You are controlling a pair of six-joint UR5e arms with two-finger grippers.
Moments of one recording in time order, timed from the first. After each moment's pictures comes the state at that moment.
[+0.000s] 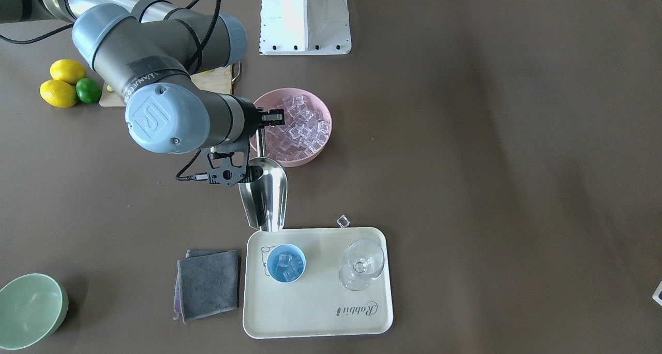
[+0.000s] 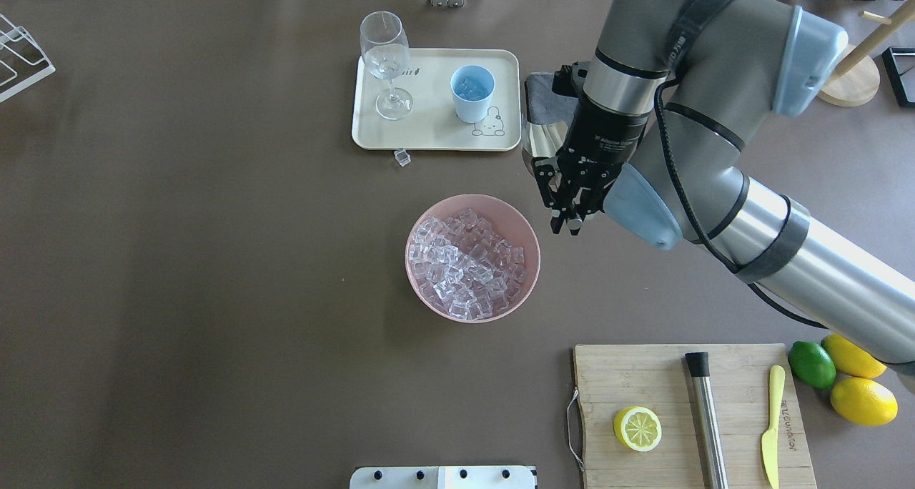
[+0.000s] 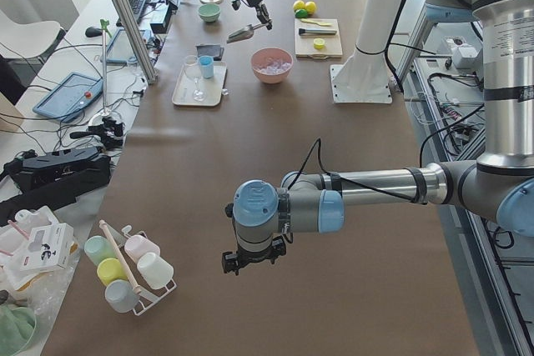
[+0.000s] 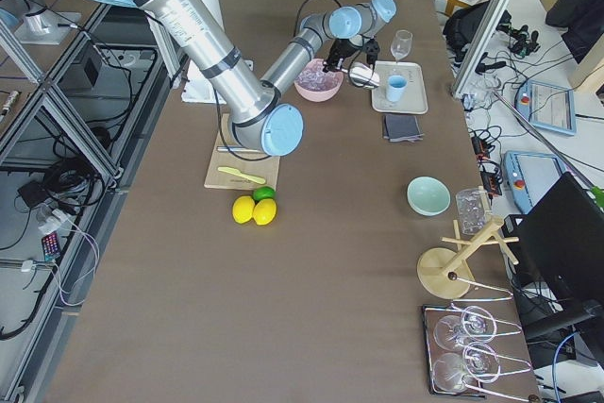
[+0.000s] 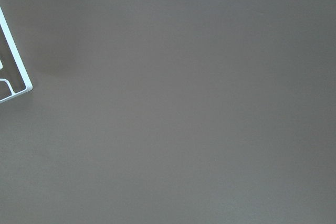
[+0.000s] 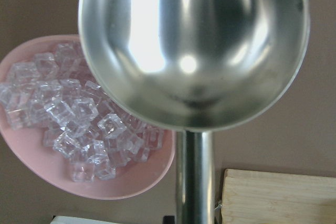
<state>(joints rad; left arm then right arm) -1.69 -1.42 -1.66 -1.62 -2.28 1.31 0.82 -0.89 1.73 -2.08 2.58 0.72</state>
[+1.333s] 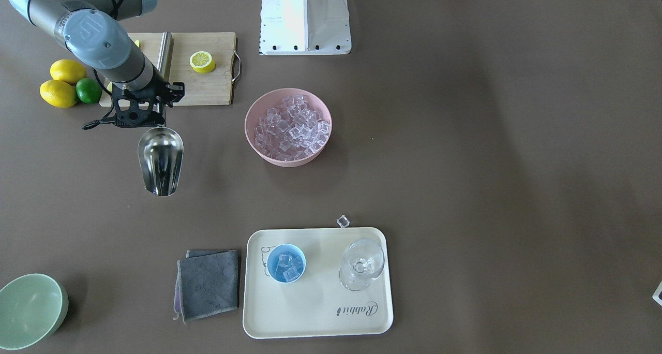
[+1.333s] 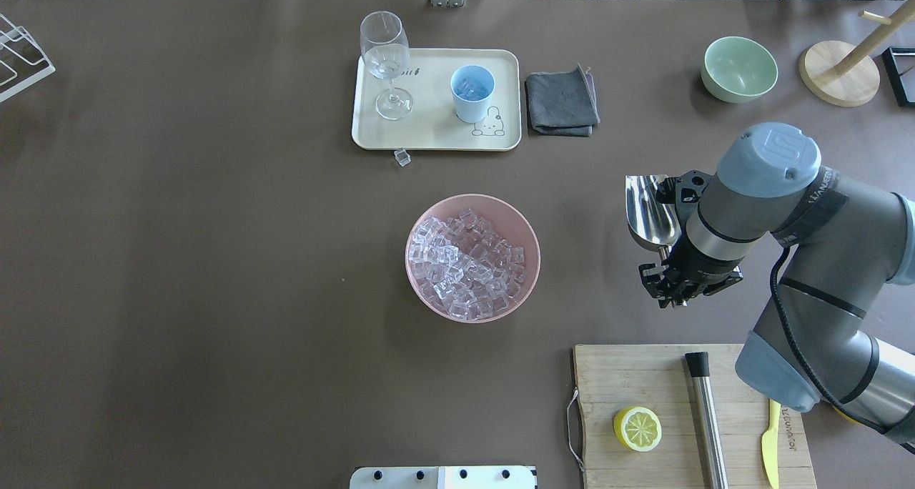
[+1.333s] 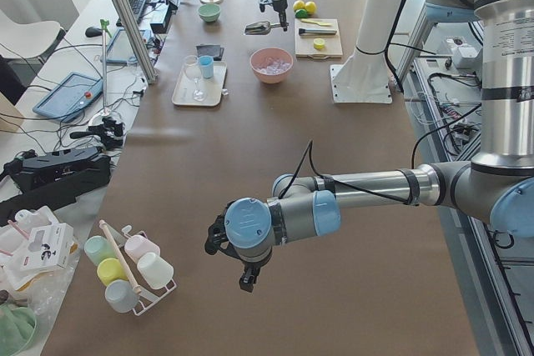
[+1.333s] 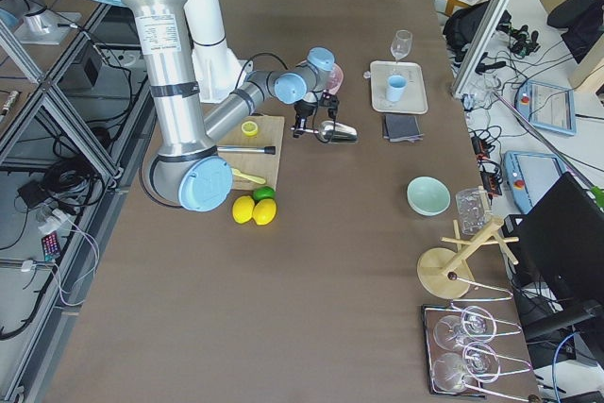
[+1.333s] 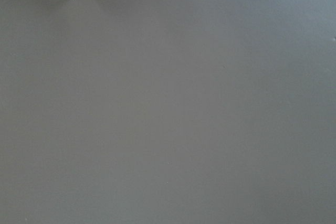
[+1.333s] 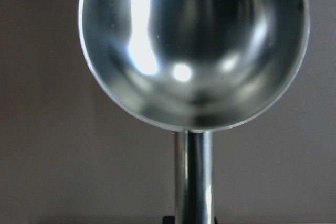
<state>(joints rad) -1.74 -1.47 -1.61 -1.43 -2.42 0.54 0.66 -1.37 1.96 -1.68 2.17 0.96</state>
